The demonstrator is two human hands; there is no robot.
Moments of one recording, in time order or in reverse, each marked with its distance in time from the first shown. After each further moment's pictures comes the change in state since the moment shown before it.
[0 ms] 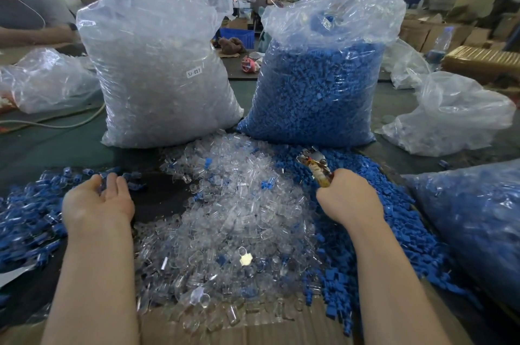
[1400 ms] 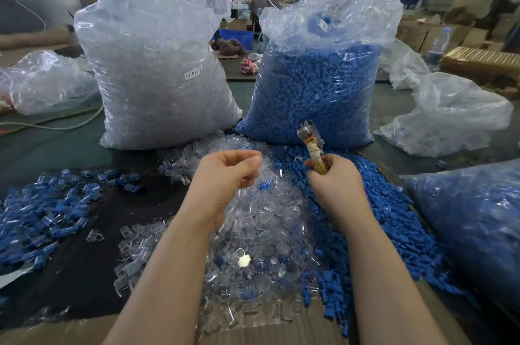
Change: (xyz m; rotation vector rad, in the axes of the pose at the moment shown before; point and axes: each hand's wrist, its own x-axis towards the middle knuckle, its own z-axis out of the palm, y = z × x) left_hand -0.084 -0.087 0.038 1.053 -0.848 0.062; right_hand 0.001 -0.014 0.004 0.497 0.111 -0.137
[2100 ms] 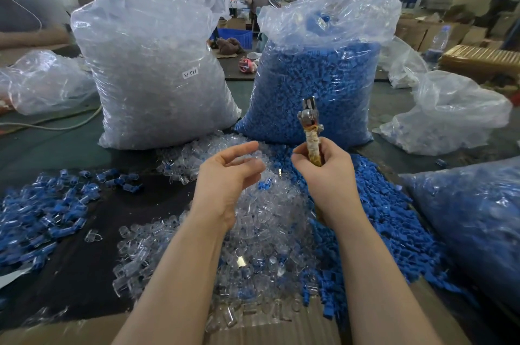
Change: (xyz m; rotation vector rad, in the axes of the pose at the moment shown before) left_hand -0.005 0.000 0.016 -0.239 0.093 -0.059; right_hand -0.010 -0.016 0.005 0.385 0.056 -0.186
